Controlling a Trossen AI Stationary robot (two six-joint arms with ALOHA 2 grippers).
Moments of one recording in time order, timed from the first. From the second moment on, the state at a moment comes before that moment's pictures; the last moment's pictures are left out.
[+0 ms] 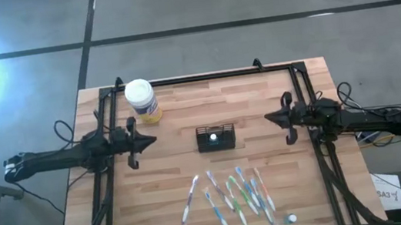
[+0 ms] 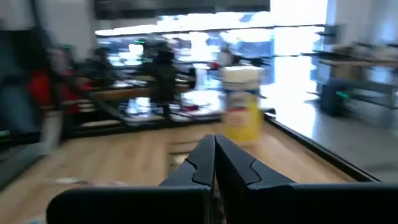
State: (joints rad) left arm 0.12 0.34 0.01 0.38 0.06 -0.11; right arm -0.19 0.21 0.01 0.31 -0.09 0.10
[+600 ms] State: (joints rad) left arm 0.12 0.34 0.01 0.33 0.06 -0.08; right arm 0.13 0.52 0.69 -0.64 -0.16 -0.05
